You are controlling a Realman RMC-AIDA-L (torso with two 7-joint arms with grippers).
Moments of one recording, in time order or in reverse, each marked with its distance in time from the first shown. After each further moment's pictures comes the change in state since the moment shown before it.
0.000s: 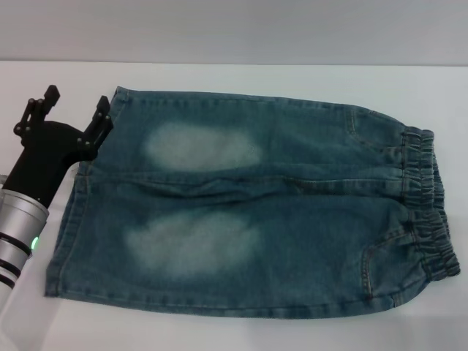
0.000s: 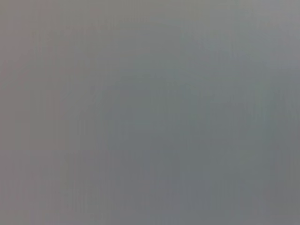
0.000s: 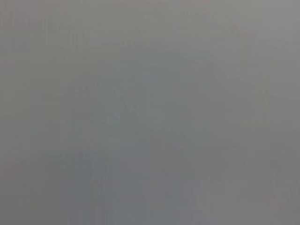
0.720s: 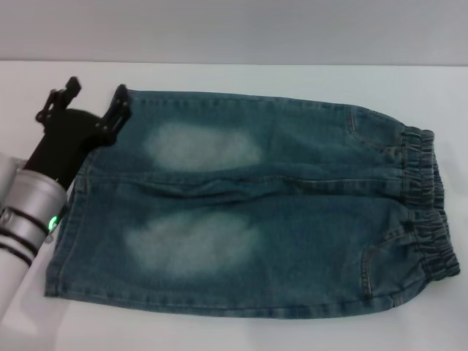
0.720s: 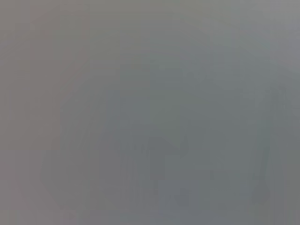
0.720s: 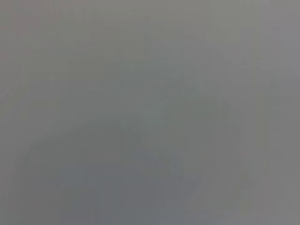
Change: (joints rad) left arm -0.012 0.016 -0.002 0.107 0.000 -0.126 -0.070; right arm 0.099 -0.079 0.011 -0.080 -0.051 0.218 0.128
